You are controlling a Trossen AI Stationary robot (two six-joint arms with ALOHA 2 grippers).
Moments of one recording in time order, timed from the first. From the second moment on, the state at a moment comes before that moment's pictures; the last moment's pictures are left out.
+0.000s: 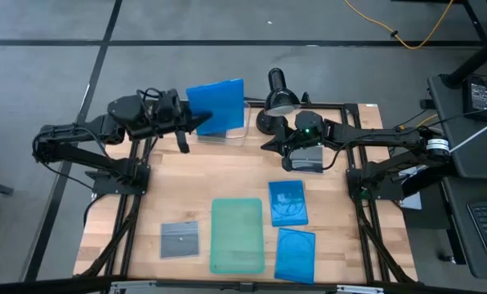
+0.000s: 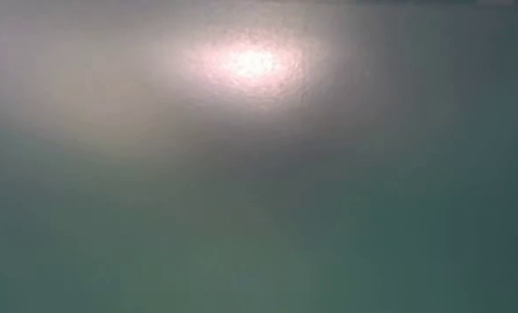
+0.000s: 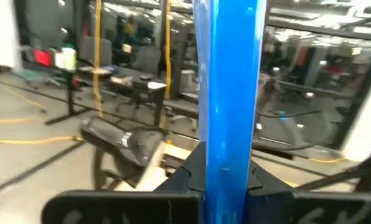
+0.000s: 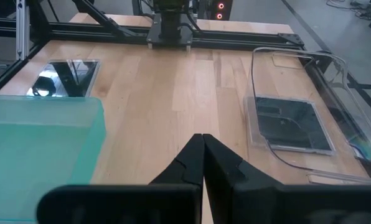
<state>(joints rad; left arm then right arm) 0.07 0.96 1.15 -0.16 -0.24 -0.19 -0.24 1.31 0.86 0.01 -0.25 -0.16</state>
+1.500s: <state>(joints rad) -0.75 1.72 1.15 0.06 -0.98 -1.64 0.05 1.25 0.86 -0.07 -0.25 -0.40</state>
